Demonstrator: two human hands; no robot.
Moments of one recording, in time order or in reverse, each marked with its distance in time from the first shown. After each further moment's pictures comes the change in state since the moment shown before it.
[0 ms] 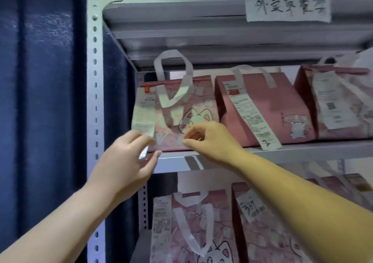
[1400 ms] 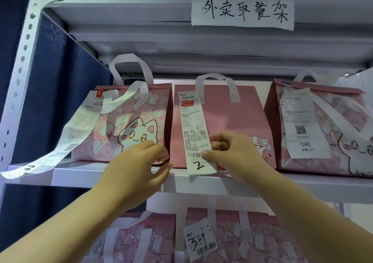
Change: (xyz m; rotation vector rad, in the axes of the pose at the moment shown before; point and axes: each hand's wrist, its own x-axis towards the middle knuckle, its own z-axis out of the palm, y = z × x) left_hand 0.060 0.142 0.111 0.042 -0.067 -0.012; right_hand -0.023 0.150 -0.128 0.498 -0.019 0.138
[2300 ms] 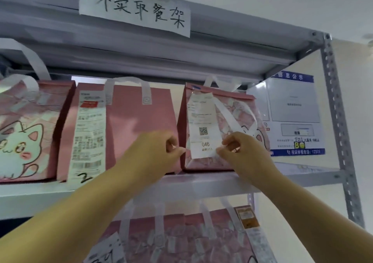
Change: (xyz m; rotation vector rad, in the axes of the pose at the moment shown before) left_hand 0.102 0.156 0.091 -0.376 -0.135 -0.040; right_hand -0.057 0.036 -0.198 -0.731 0.455 0.047
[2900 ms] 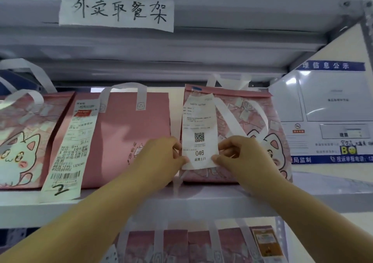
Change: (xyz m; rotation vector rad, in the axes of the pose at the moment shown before) left_hand 0.035 0.018 0.050 0.050 0.038 -0.251; right_hand 0.031 0.031 0.010 0.369 -0.149 -0.036
